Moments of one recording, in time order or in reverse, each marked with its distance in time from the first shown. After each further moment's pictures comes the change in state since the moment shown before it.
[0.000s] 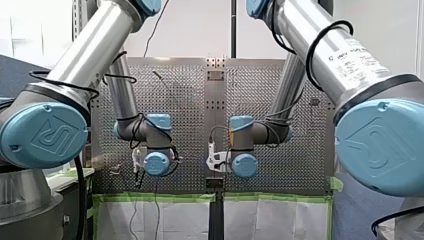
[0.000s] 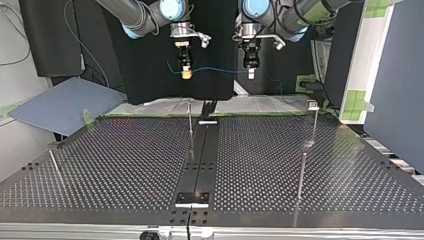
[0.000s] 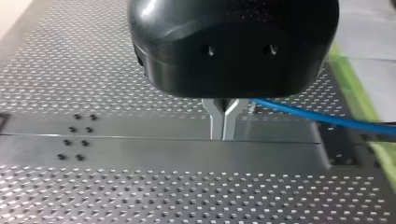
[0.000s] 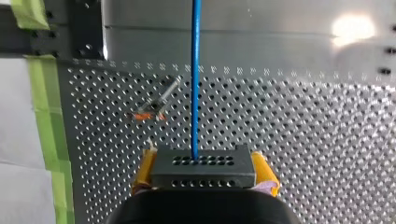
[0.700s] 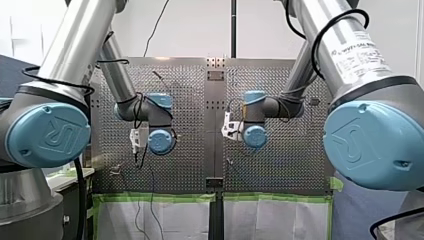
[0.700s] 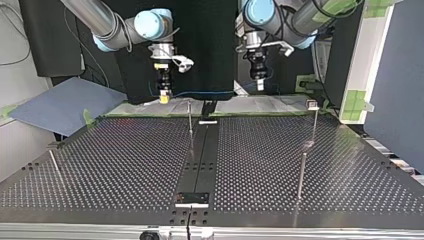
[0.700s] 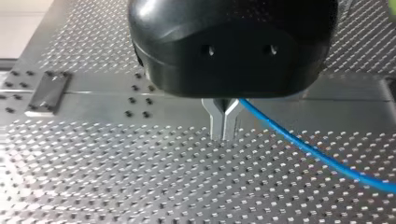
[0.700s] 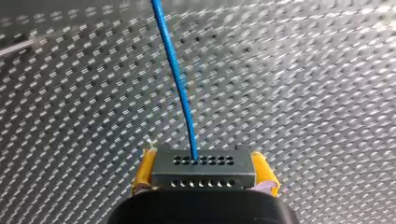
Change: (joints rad) left arm 0.041 0.182 0.053 -0.172 -0.069 -0.014; right arm -0.142 -0.159 -0.078 0.085 -0.072 0.093
